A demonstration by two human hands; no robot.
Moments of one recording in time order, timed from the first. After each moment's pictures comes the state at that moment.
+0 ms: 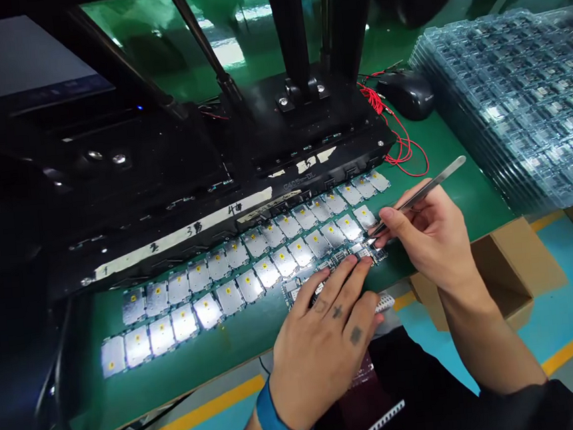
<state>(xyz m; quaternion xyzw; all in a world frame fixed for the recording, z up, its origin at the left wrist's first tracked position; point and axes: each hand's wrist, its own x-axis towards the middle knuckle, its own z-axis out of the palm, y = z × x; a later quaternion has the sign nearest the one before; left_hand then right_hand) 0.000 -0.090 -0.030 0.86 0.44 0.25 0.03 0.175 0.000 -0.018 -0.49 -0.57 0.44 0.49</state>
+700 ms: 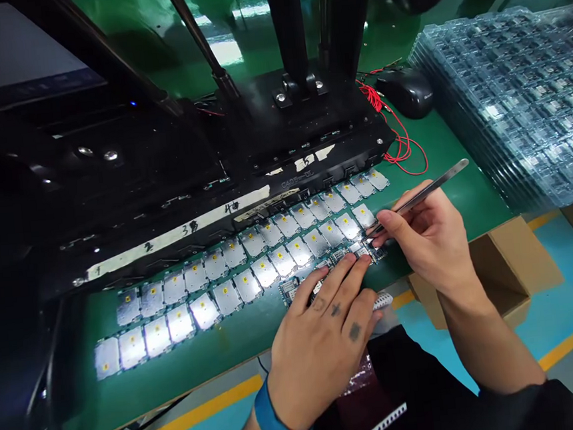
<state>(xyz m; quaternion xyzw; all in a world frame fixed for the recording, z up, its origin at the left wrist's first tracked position) 0.000 -0.090 -0.028 0.86 0.44 0.25 0.04 0.176 -0.004 -0.024 -0.48 -0.60 0.41 0.49</state>
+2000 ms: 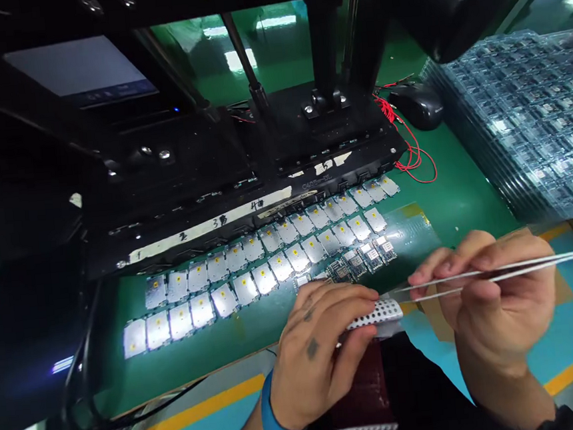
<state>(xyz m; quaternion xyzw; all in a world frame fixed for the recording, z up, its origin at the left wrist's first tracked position) -0.013 -0.092 -0.015 0.74 0.43 0.46 0.24 0.169 -0.056 0.005 -0.37 -0.51 0.43 0.65</state>
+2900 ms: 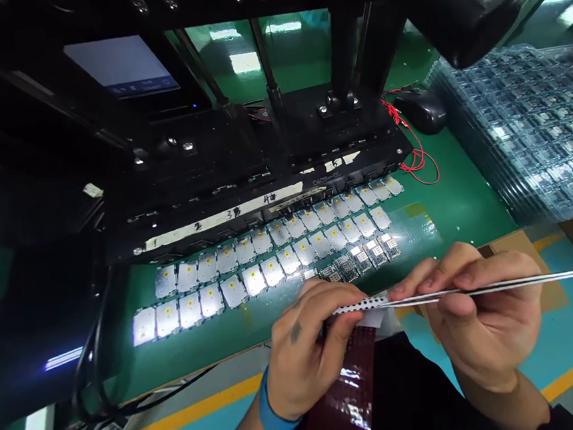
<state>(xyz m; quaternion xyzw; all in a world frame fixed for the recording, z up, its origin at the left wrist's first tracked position) -0.019 -0.098 -0.025 0.67 0.43 0.54 0.29 0.149 -0.068 0.006 -0.31 -0.52 0.45 0.65</state>
